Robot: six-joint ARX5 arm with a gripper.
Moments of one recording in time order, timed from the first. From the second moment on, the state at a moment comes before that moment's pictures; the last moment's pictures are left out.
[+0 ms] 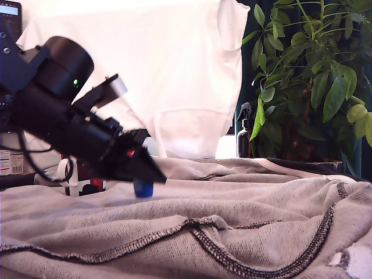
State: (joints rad) arm -0.50 1.71 0.73 0.43 0.36 0.04
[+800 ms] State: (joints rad) arm -0.21 1.70 0.93 0.31 0.28 0.11
